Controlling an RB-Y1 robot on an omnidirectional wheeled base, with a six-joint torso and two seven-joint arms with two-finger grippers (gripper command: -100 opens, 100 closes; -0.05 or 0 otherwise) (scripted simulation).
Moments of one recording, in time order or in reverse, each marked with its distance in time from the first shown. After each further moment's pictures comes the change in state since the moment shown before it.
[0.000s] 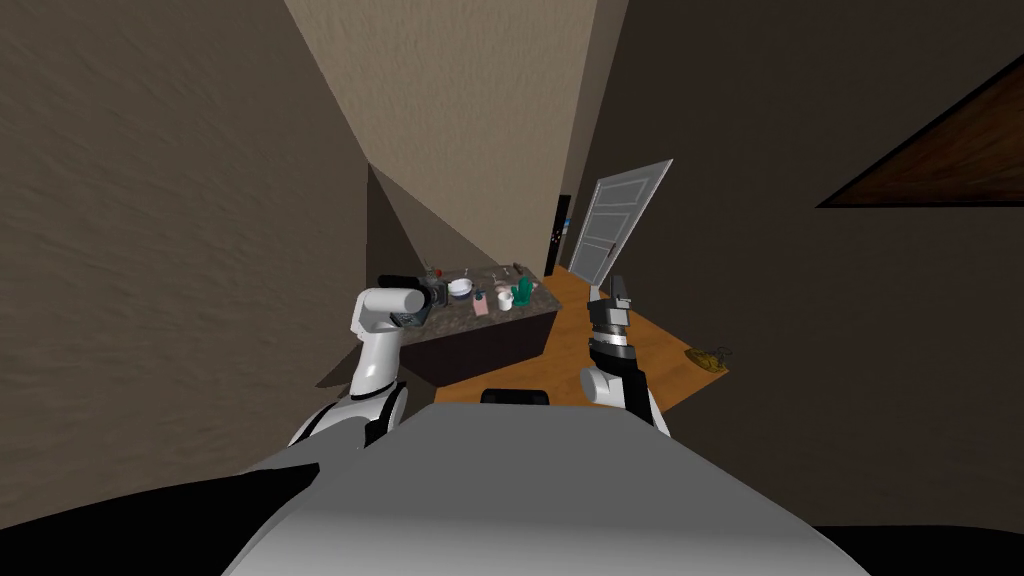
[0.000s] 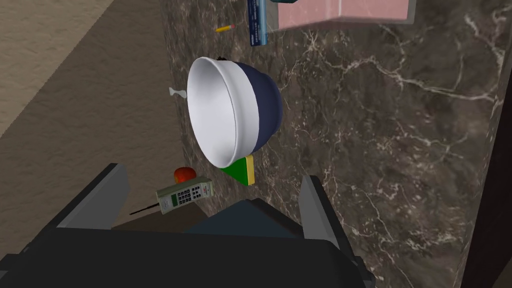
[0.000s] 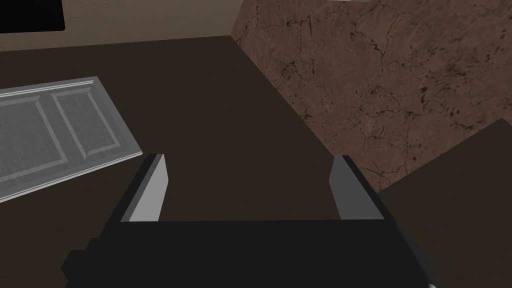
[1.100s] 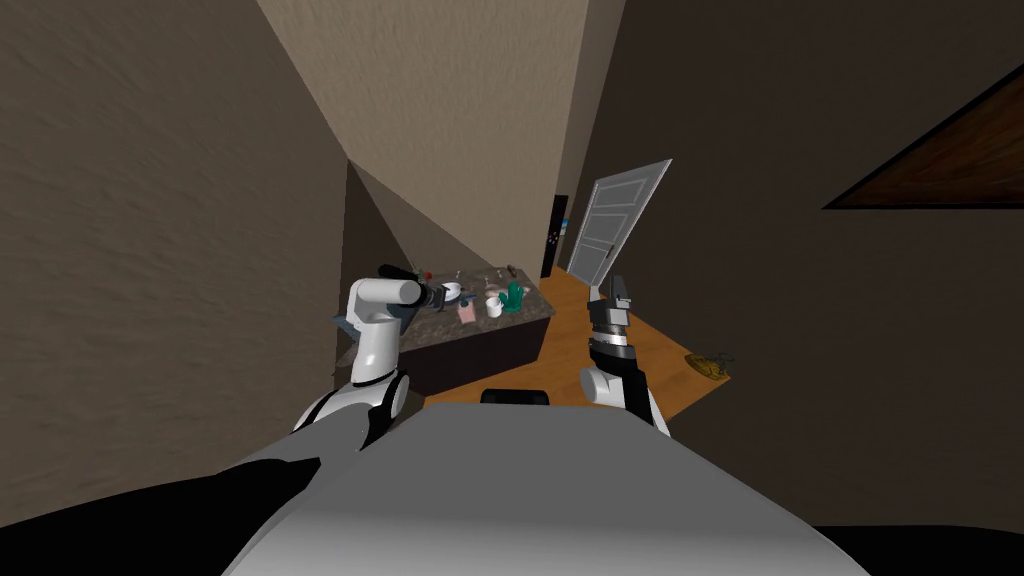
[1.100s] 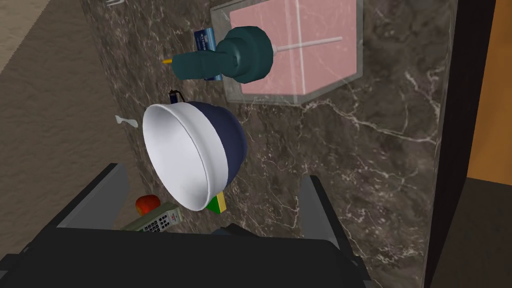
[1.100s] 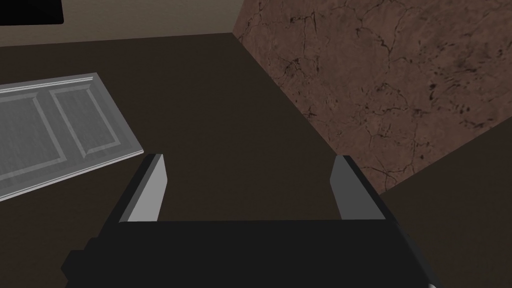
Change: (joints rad) left arm -0.083 0.031 0.023 0.034 0.014 0.293 -0.043; right arm 0.000 0.000 0.000 0.000 0.000 0.000 0.000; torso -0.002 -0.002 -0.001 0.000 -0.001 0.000
